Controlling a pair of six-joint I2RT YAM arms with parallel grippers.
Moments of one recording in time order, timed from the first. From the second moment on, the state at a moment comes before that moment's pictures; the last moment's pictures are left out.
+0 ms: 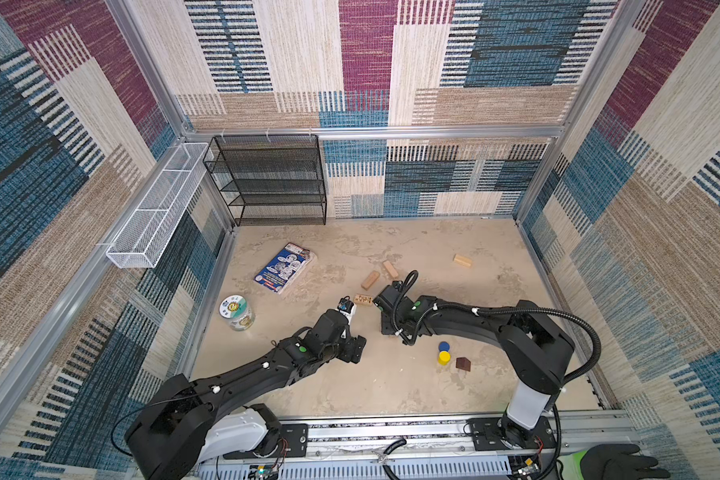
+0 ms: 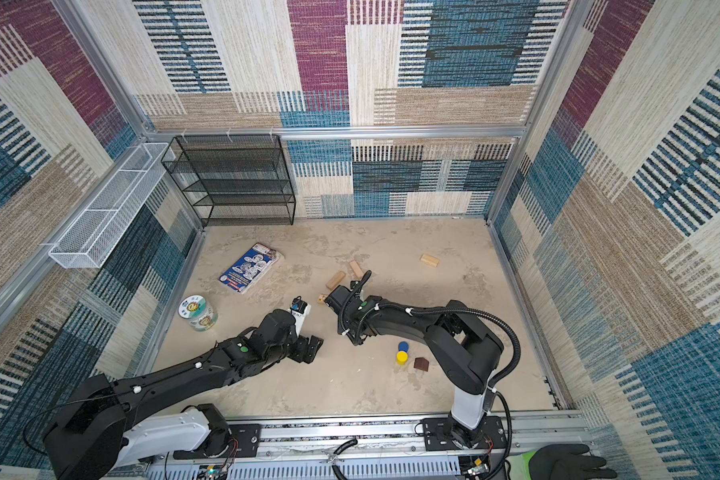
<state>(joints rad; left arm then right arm) -0.76 1.19 0.53 -0.16 -0.07 -0.30 0.86 1.78 1.11 -0.49 0.24 0.80</state>
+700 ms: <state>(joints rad) -0.76 1.08 0.62 -0.25 -0.18 -0.30 0.86 1.56 1.05 -0.48 0.20 0.74</state>
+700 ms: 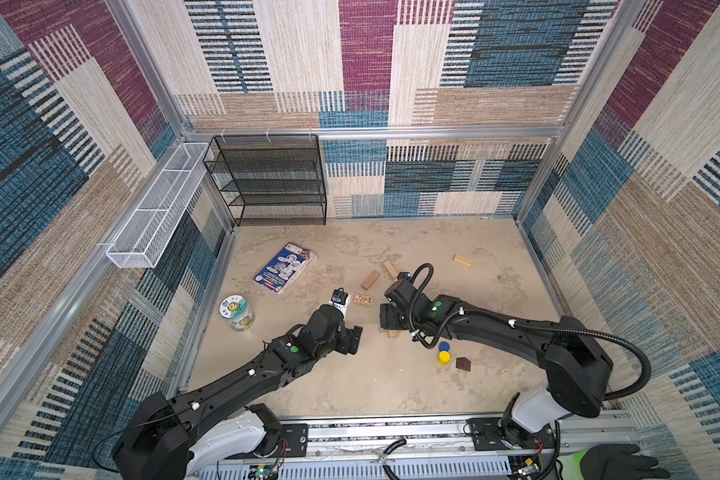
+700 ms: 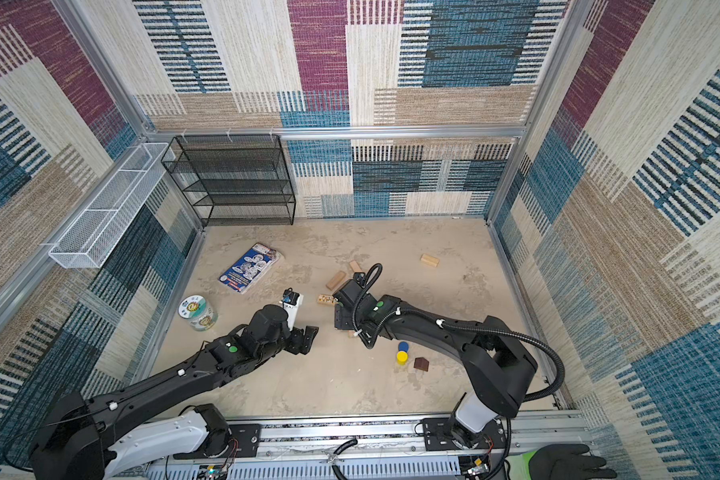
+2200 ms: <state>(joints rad) -0.64 1.42 1.36 -0.64 -0.17 -0.03 0.69 1.26 1.12 -0.41 0.20 0.19</state>
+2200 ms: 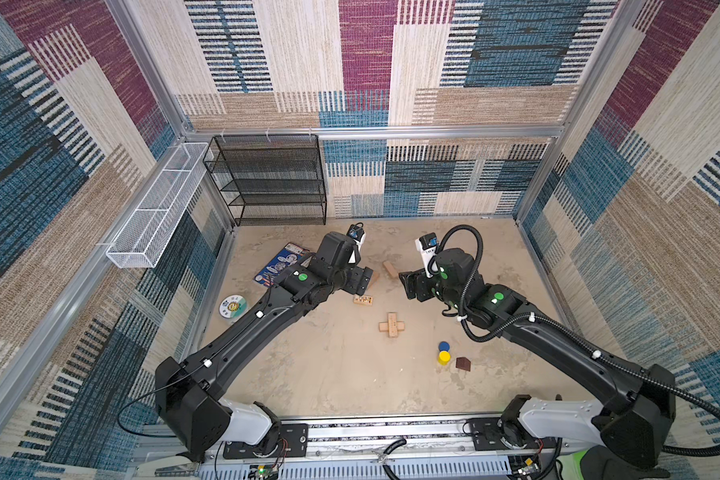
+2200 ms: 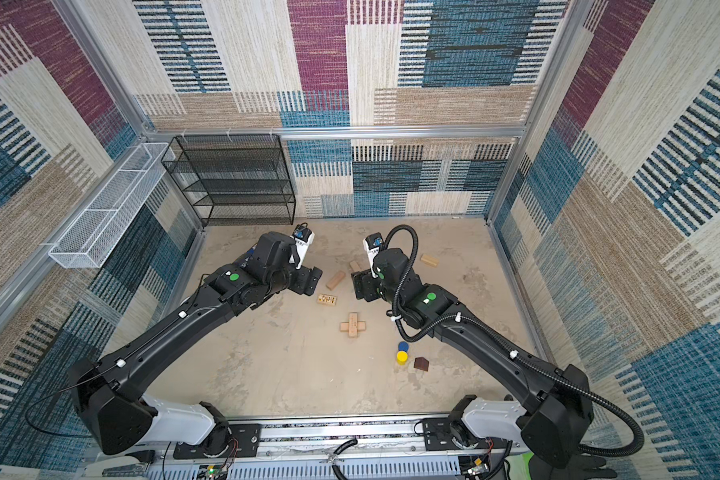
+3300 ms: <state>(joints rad) -0.56 1.52 1.40 -0.60 0.08 0.00 0.49 1.69 1.39 -0.38 0.15 0.15</state>
